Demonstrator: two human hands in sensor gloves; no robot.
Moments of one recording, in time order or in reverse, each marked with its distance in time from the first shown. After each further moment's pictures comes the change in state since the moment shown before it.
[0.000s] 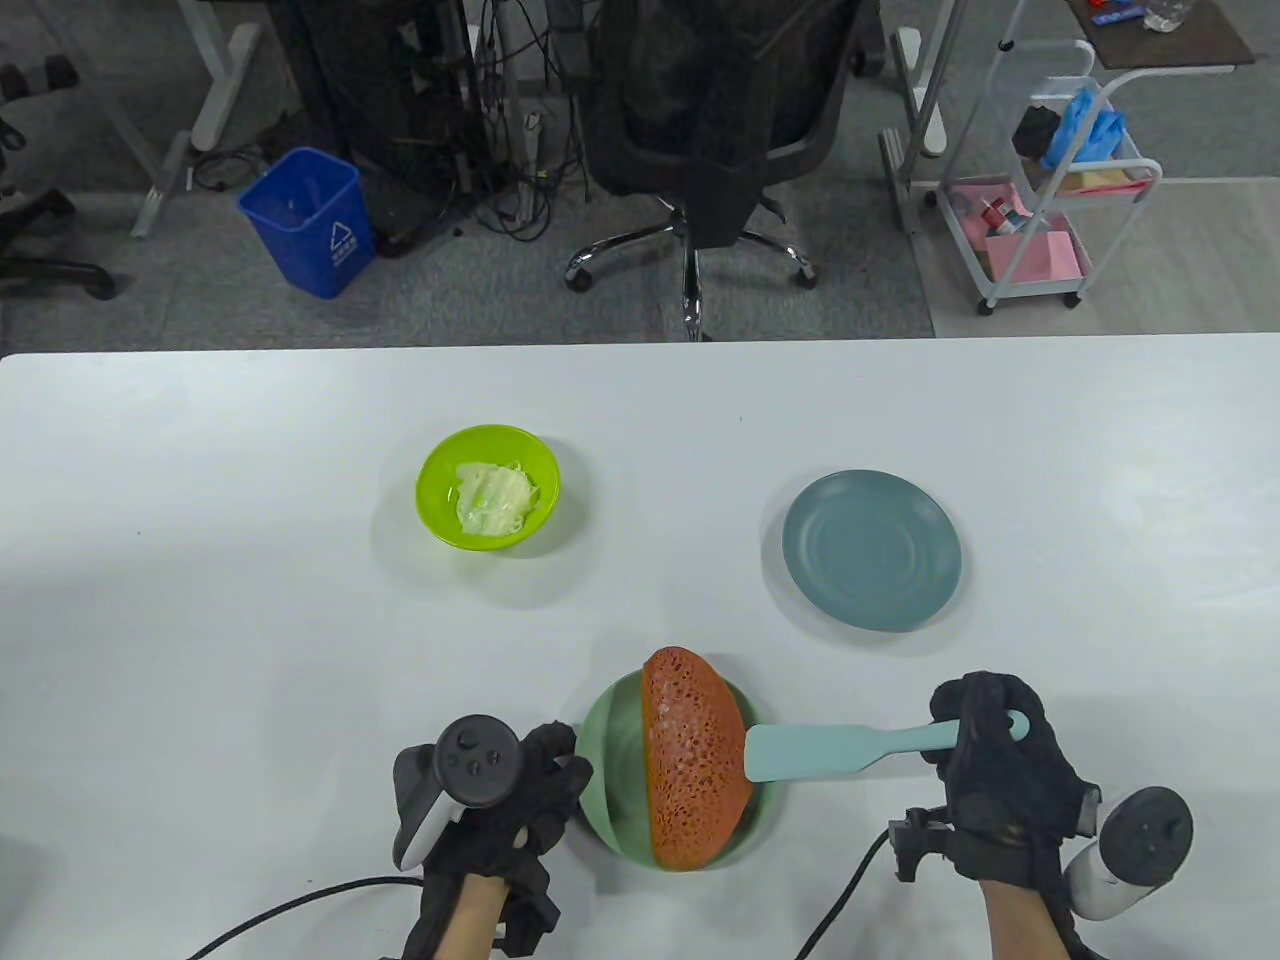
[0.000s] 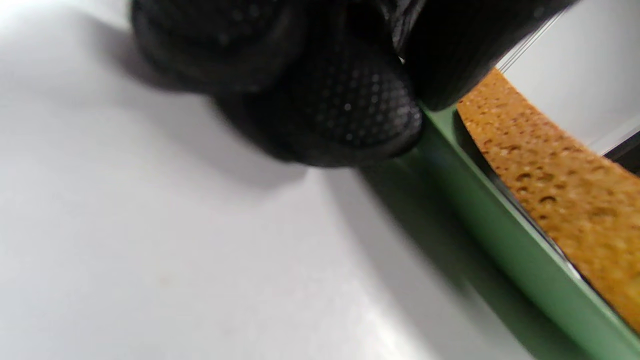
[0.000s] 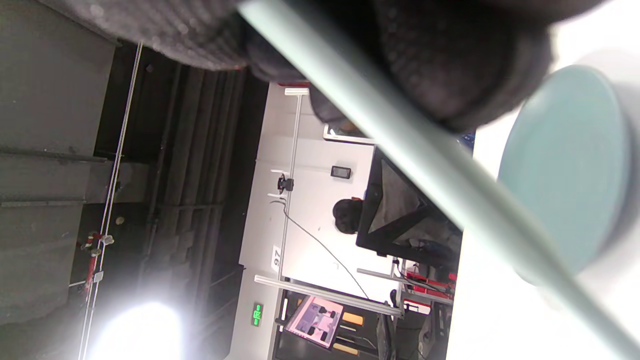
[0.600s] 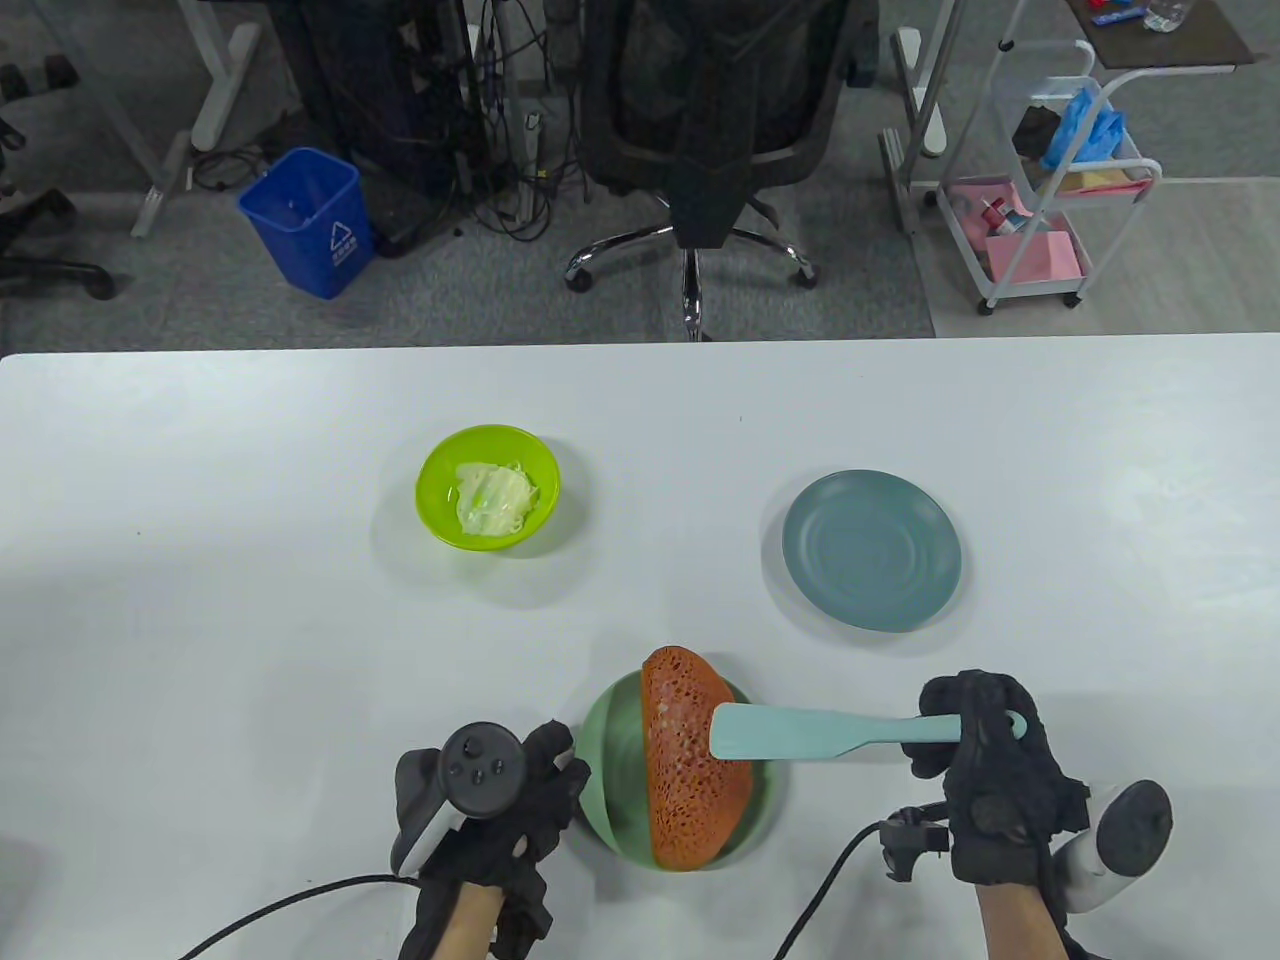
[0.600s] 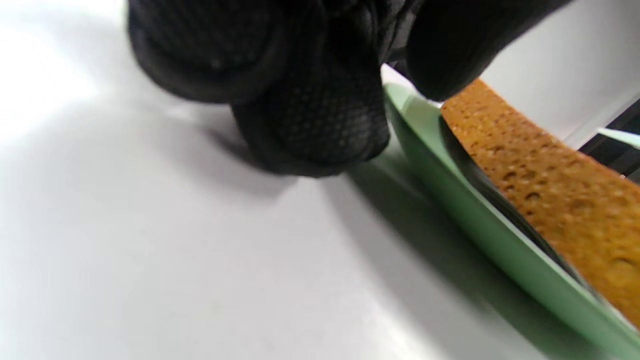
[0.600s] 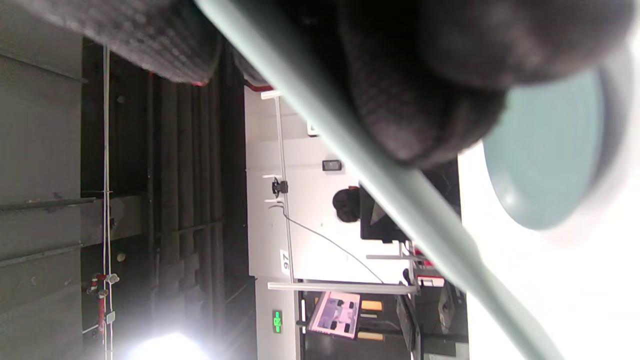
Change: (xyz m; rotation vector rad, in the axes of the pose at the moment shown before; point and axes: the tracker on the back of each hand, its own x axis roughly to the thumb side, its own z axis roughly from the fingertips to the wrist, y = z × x) left_hand 0.008 0.008 0.011 0.046 -0.050 -0.115; right_hand -0.019 0.010 0.002 0.036 0.098 -0.193
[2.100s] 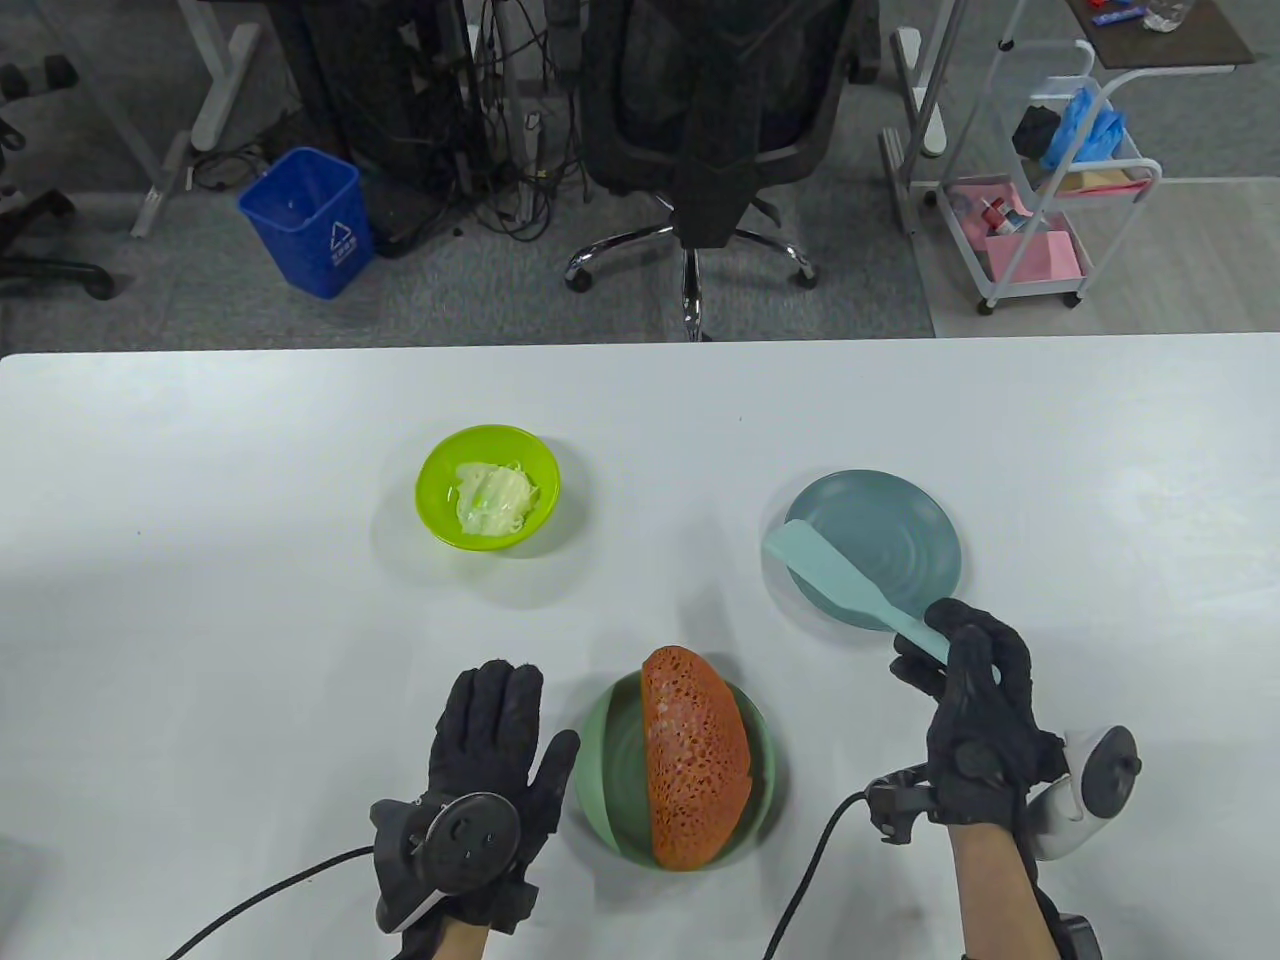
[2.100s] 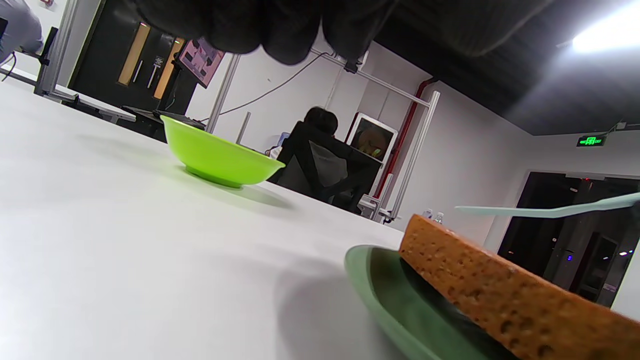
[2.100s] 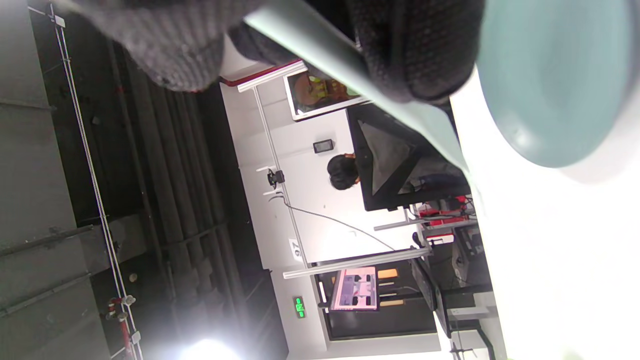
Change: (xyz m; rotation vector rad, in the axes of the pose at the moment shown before) left_hand 0.022 0.024 0.034 0.427 -0.223 -0.171; right_hand -0.018 0.015 -0.031 0.017 0.068 -0.136
